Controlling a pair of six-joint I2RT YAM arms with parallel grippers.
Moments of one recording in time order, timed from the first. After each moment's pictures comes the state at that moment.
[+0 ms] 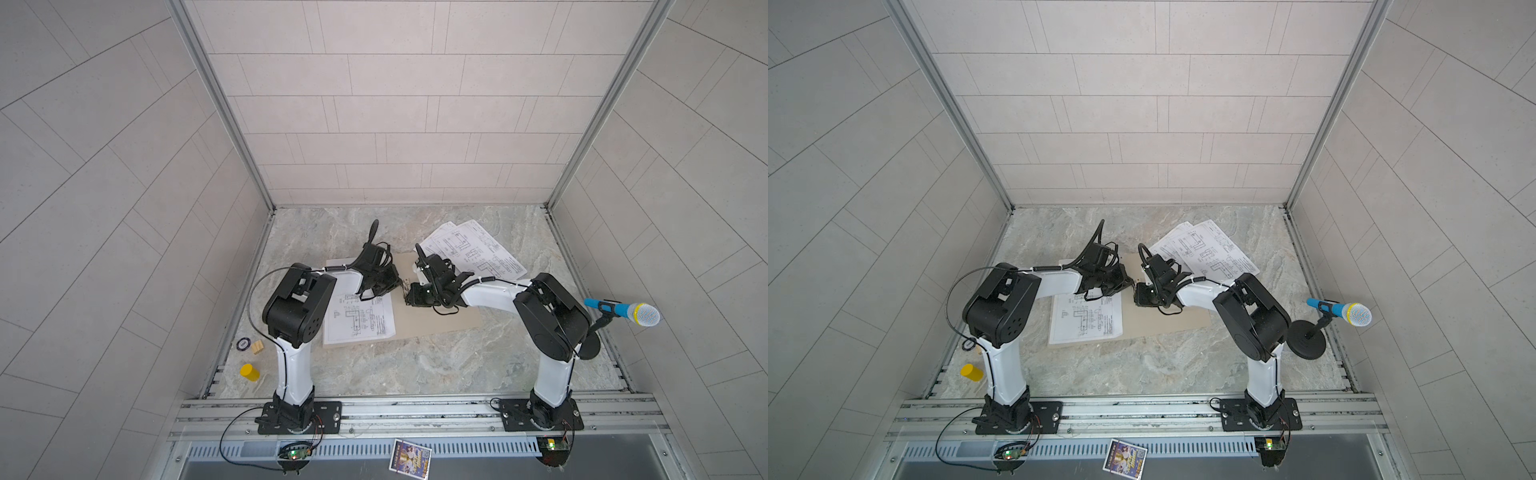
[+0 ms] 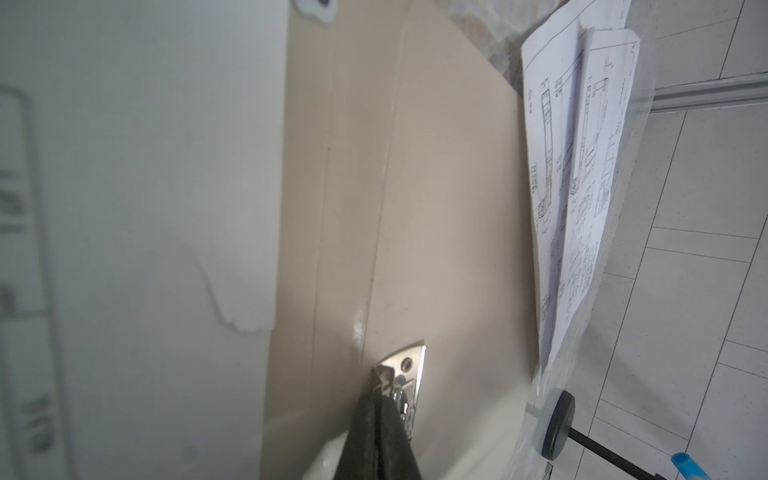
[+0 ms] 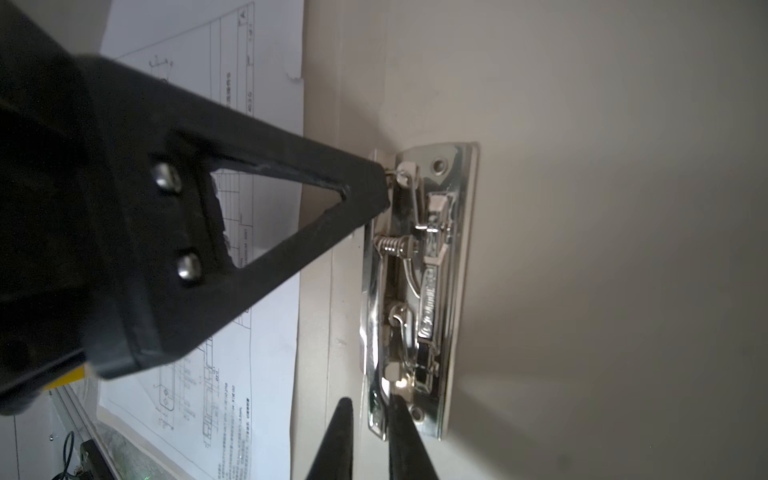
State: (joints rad) left arm -0.42 1.95 1.04 0.01 0.40 -0.91; right arm 0.65 1.87 1.09 -0.15 -0.27 0.65
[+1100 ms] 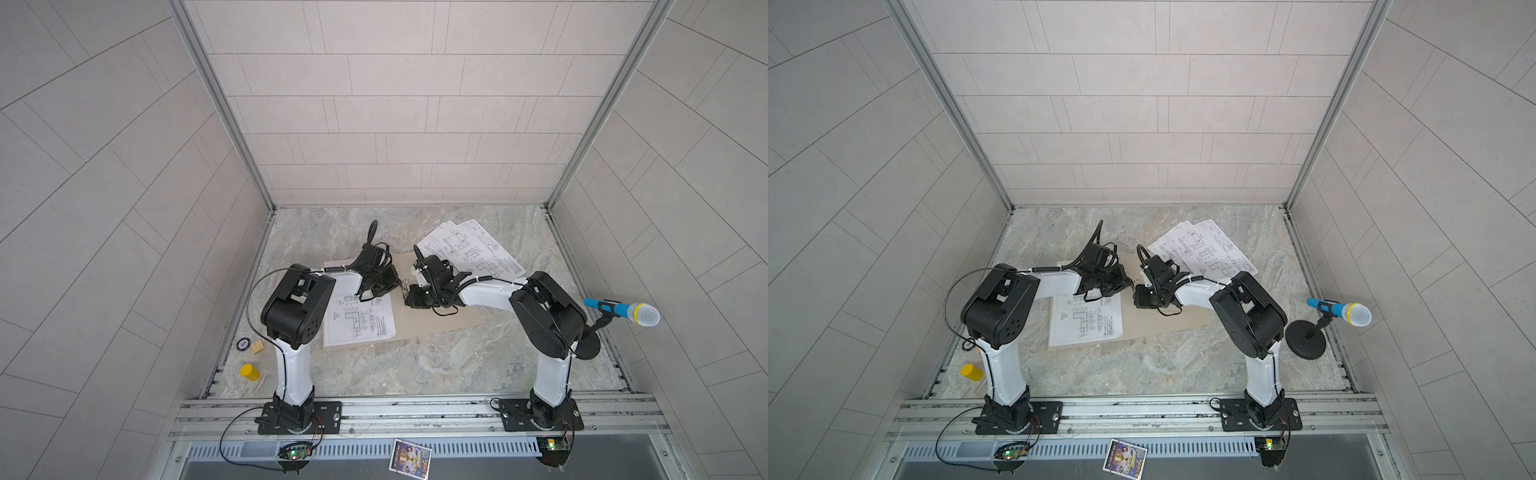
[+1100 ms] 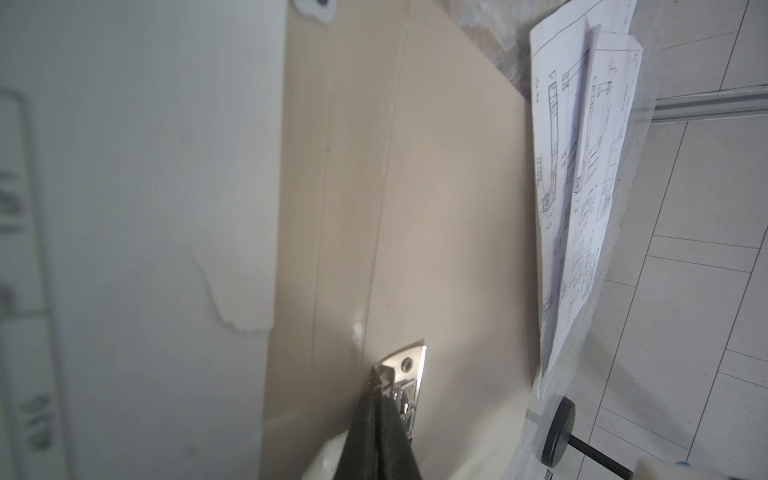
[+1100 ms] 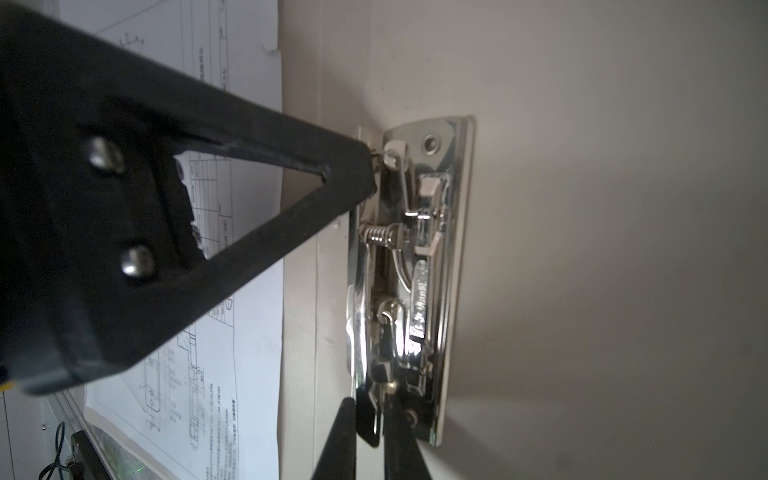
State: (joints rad) left arm -0.42 1.94 1.03 0.01 0.39 -0.92; right arm 0.65 1.90 1.10 -0.17 -0.28 0.63
